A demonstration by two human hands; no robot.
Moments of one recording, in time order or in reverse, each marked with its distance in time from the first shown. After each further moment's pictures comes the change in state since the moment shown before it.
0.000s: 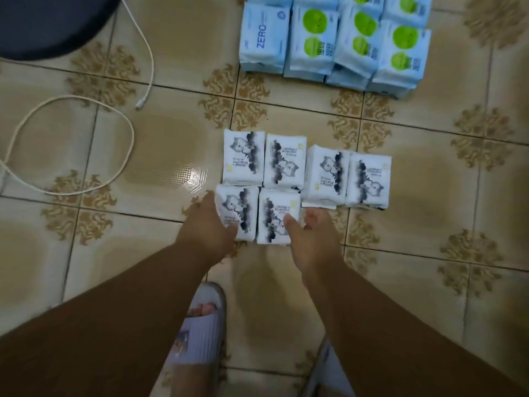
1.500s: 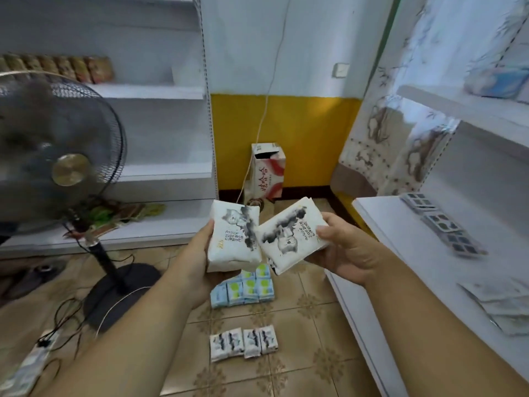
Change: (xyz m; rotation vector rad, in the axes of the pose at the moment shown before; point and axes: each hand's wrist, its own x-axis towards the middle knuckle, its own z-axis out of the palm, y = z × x) left_hand -0.709 0.296 -0.423 -1.148 -0.351 0.524; right_hand -0.691 -0.345 -0.495 0.600 -0.567 -0.683
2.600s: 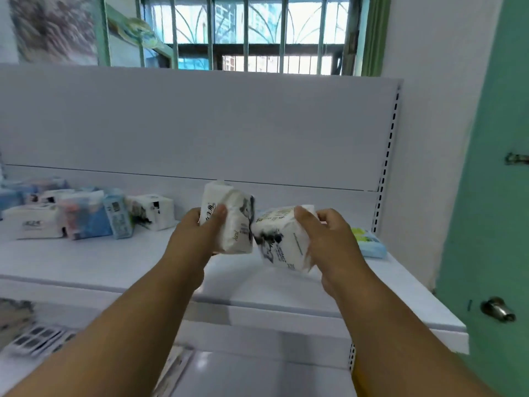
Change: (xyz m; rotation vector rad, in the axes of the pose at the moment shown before) left_hand -0.194 -0.170 0.679 0.468 -1.115 0.326; right_hand -0.540 -0.197 -0.197 -0.355 1.914 -0.743
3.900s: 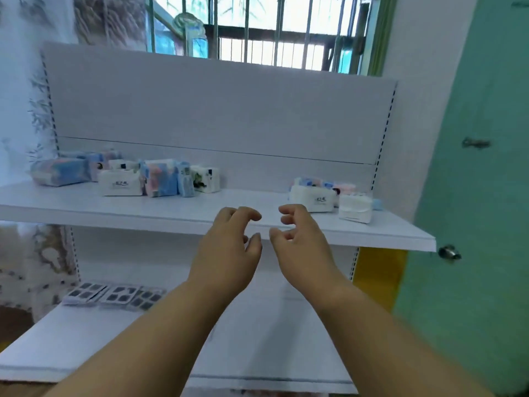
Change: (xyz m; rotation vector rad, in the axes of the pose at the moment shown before) left_hand -0.174 -0.001 -0.181 0.692 -0.093 0.543; right_hand -0.252 -0.028 0.128 -0.473 -0.093 -0.184
